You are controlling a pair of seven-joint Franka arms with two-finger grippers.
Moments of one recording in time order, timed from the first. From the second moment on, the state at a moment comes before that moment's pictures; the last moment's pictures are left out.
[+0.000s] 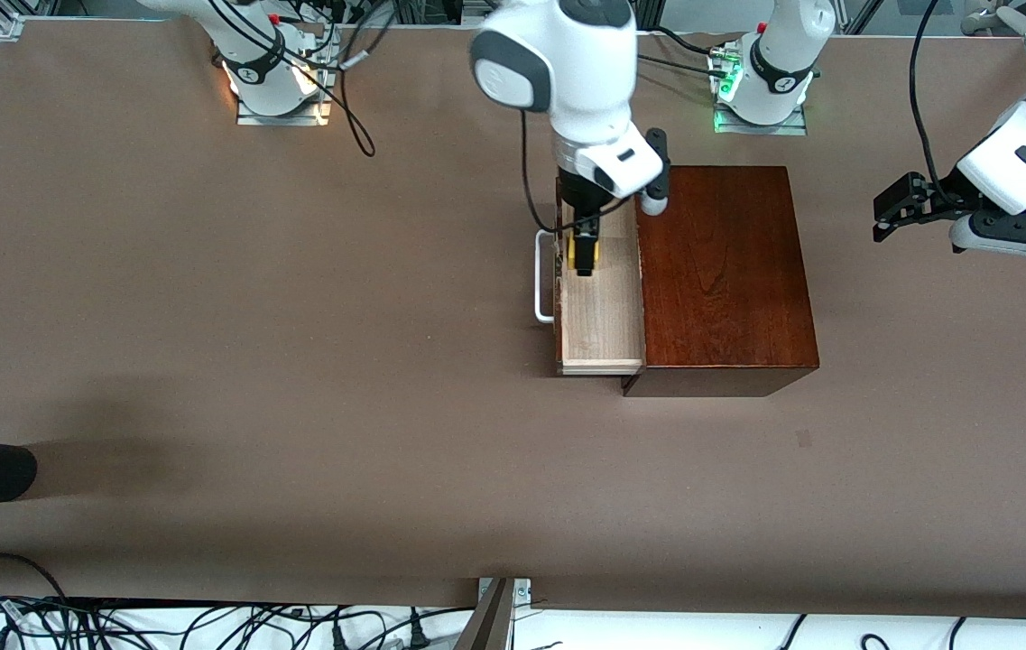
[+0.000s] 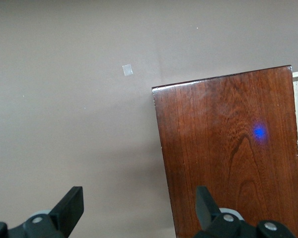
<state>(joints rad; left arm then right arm) -0.09 -0.03 0.03 -1.70 0.00 1.68 0.07 0.80 0.67 0.16 -0.97 -0.32 1.90 -0.43</state>
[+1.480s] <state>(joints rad) -0.19 0.29 -0.43 -1.52 -0.02 1.65 0.31 0.33 0.06 -0.16 -1.54 0.10 1.72 -0.35</state>
